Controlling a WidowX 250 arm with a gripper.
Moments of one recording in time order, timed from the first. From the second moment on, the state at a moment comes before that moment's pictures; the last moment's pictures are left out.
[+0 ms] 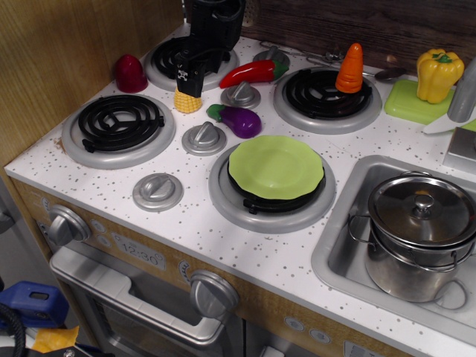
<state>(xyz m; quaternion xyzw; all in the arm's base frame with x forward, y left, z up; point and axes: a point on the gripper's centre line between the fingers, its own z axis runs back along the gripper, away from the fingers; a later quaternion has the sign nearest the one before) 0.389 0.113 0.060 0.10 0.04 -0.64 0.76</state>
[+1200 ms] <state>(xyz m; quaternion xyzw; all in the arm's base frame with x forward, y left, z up) 0.403 0.070 0.038 0.10 0.01 -0.74 0.67</state>
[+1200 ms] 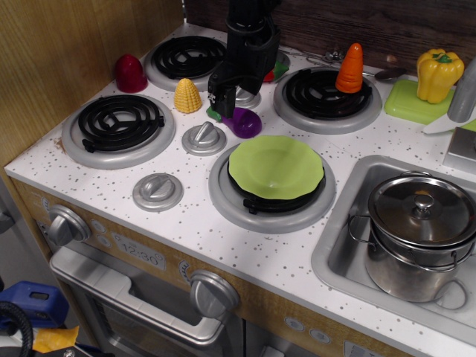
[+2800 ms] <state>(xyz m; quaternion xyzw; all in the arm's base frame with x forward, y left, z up) 0.413 0.065 0.002 0.08 -0.04 -0.74 0.67</state>
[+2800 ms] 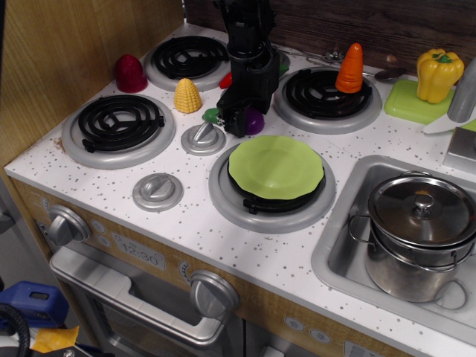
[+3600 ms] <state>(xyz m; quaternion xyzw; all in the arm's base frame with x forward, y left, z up) 0.406 0.065 0.024 0.07 0.00 -0.73 0.68</state>
